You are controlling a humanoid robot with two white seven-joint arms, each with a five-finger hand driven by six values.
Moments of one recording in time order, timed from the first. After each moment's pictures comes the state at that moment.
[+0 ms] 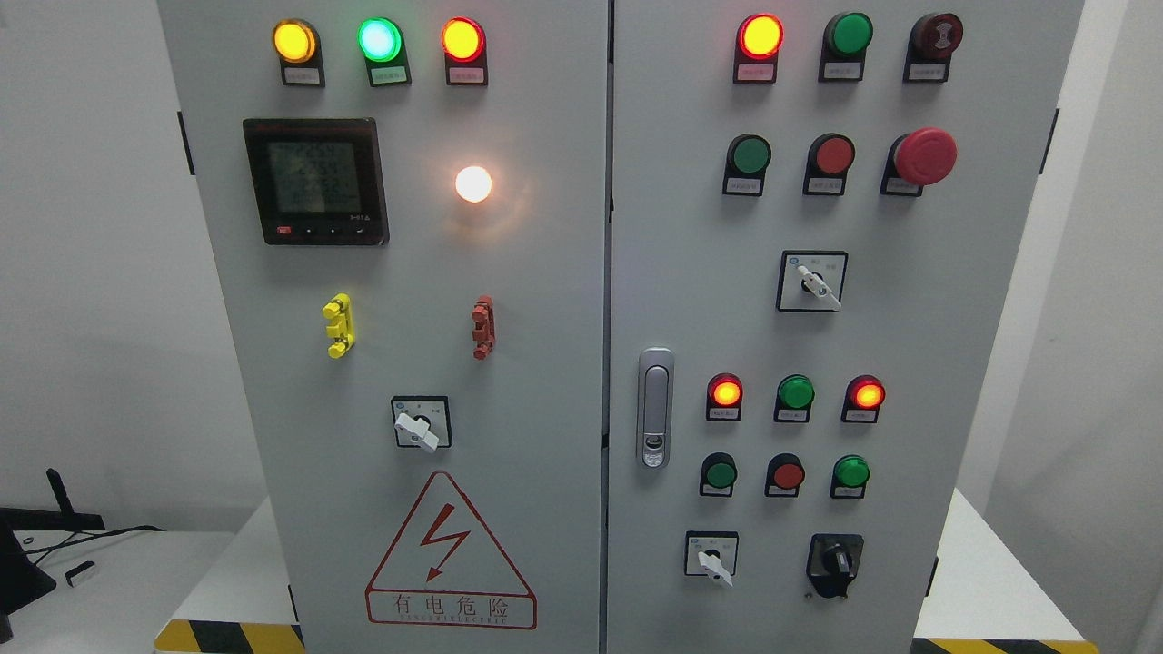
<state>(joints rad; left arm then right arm) -0.04 -0.09 0.10 0.08 0.00 -0.16 0.06 0.18 0.04 0.00 -0.21 -0.06 -0.12 0.05</state>
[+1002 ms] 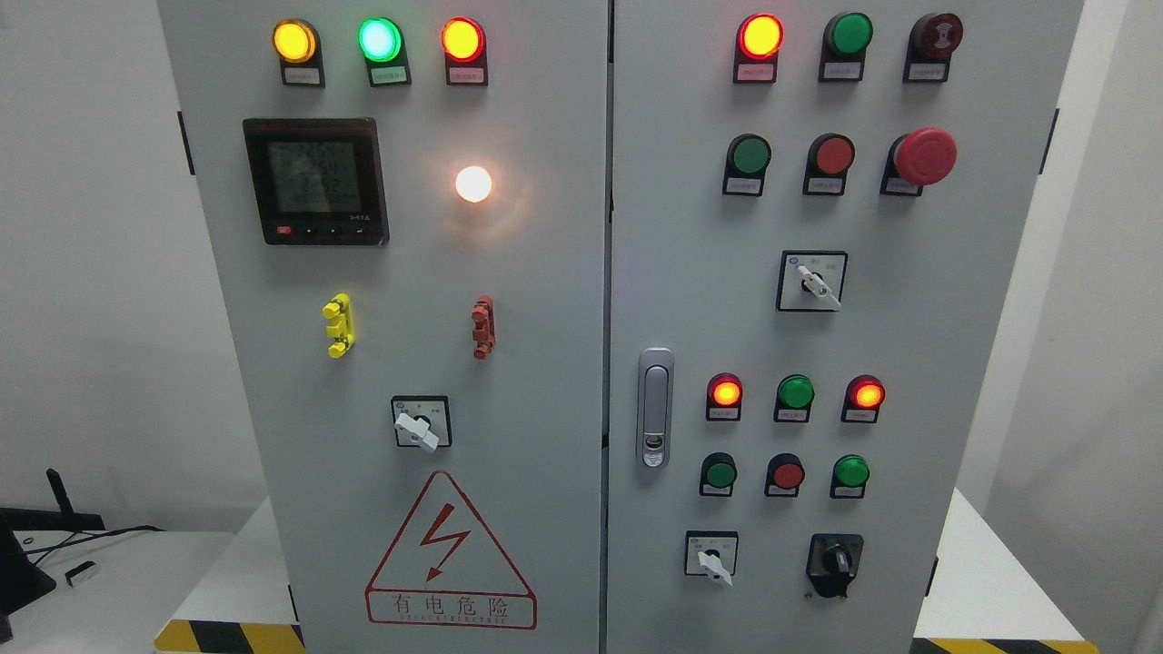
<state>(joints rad) -0.04 -0.09 0.10 0.08 0.00 -0.16 0.06 0.27 0.04 0.00 -0.39 -0.06 -0.07 0.10</state>
